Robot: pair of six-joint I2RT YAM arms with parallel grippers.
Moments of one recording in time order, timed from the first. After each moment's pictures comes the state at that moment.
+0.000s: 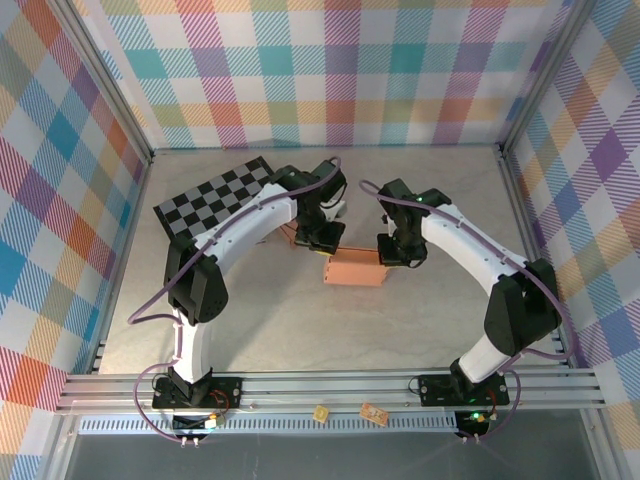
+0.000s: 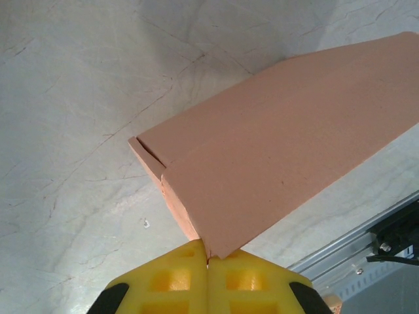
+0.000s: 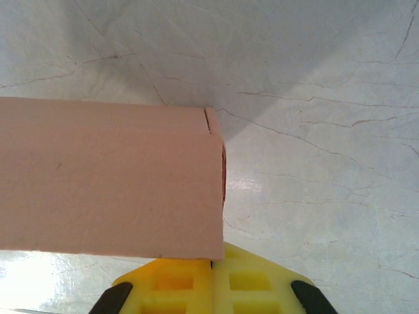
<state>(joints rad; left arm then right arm) -0.71 1.98 1.92 -1.30 0.26 -0.36 0.50 1.59 1.33 -1.16 -0.06 0.41</state>
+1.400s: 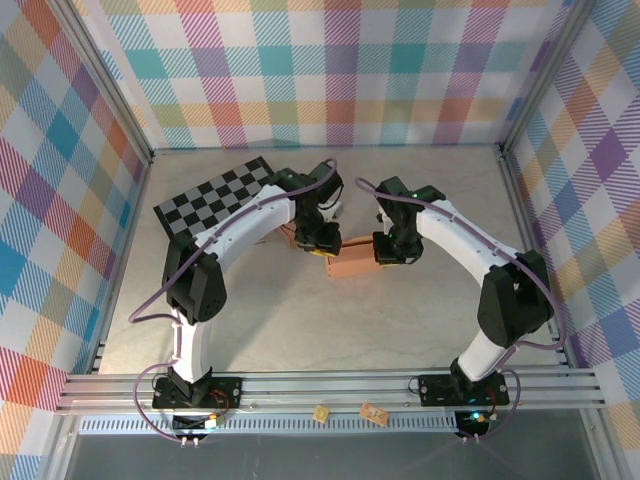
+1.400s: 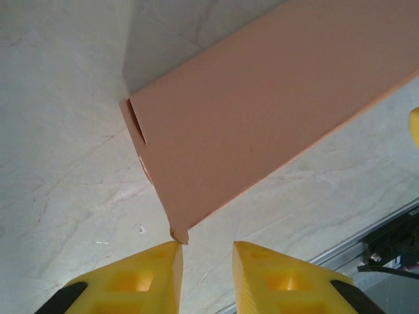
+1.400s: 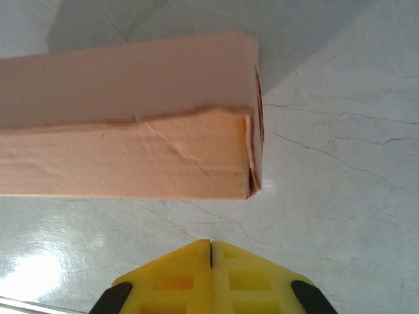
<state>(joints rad) -0.69 1.97 1.85 -1.23 0.27 -0.41 0.50 1.65 1.36 -1.14 -0.12 0.38</state>
